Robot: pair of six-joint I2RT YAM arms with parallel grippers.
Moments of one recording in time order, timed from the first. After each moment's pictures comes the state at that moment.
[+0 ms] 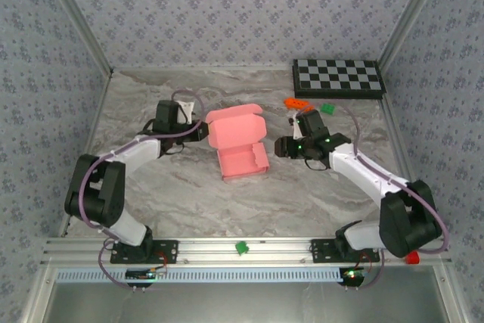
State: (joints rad) left arm -0.30 1.55 0.85 0.02 0.46 -0.40; right arm 0.44 1.35 0.87 -0.45 -0.17 0.39
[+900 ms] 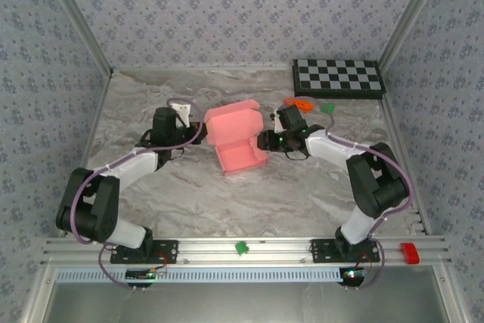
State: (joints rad) left arm -0.32 1.44 0.73 0.19 0.37 -0.42; right arm 0.48 1.67 0.99 -0.23 -0.26 0.46
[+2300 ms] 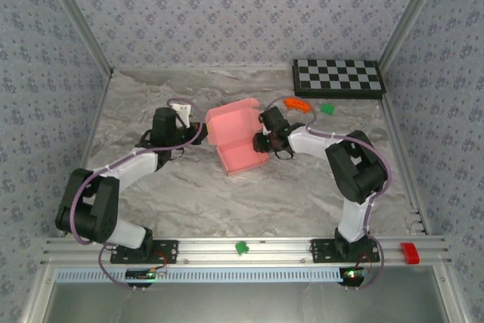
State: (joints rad) left arm -0.32 1.44 0.72 0.19 0.39 -0.42; right arm 0.57 1.85 1.11 -0.26 -0.03 0.39
